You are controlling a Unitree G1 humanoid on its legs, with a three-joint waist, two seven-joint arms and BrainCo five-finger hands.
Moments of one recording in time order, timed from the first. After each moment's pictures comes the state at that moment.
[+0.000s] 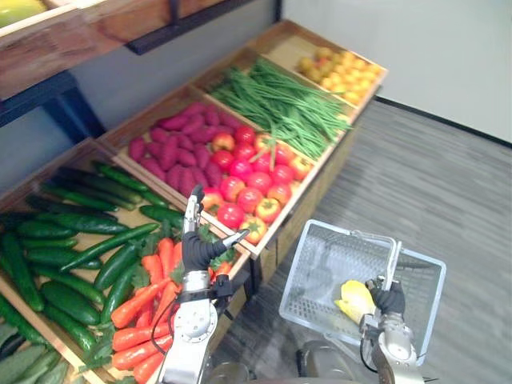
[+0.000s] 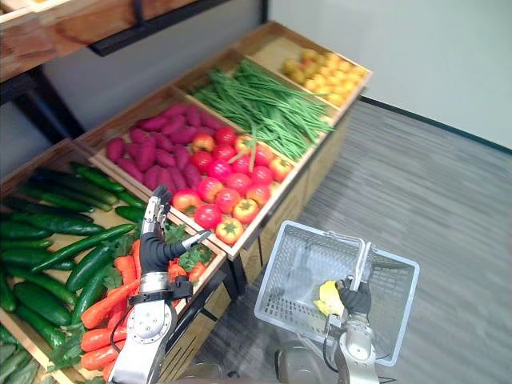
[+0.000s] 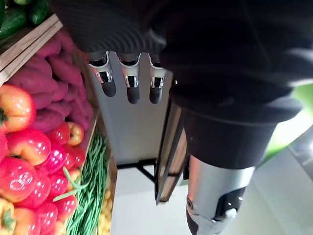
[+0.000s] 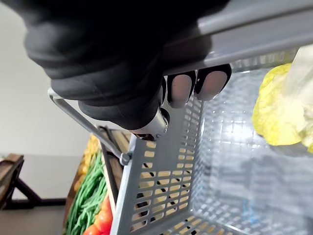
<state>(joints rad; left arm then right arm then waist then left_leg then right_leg) 0.25 0.00 -0.25 -0.30 0.21 -0.22 0.35 0.34 -0.02 -0.16 0.14 0.05 -0.07 -0.29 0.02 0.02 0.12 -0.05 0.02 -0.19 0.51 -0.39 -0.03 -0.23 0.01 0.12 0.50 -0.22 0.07</state>
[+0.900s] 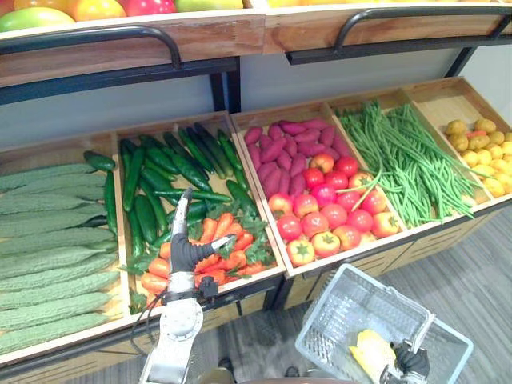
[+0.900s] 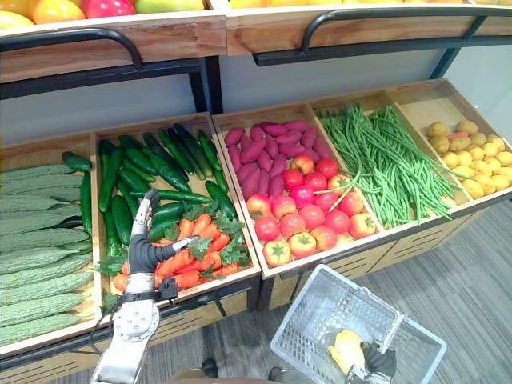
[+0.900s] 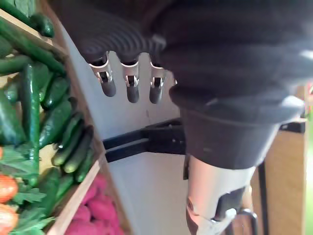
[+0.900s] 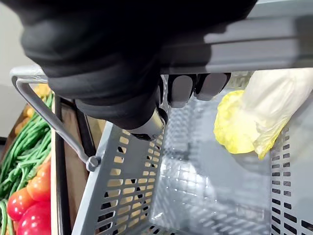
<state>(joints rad) 0.23 0.17 -0.07 -0.16 0.39 -0.20 0.30 0.33 -0.02 -0.30 0.50 0.18 -0.11 -0.21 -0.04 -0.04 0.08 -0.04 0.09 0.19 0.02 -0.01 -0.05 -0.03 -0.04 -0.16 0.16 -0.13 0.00</state>
